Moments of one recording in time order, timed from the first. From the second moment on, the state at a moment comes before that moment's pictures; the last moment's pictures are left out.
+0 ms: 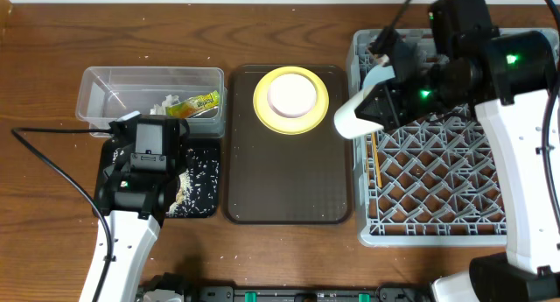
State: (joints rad) left arm -0.10 1.08 0.88 -0.84 -0.48 -0.51; right arm 0.21 1.66 1.95 -1.57 -0.67 -0.14
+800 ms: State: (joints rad) left arm -0.10 1.08 0.88 -0.84 -0.48 -0.51; right arm -0.19 1.66 1.08 -1.14 -1.34 -0.58
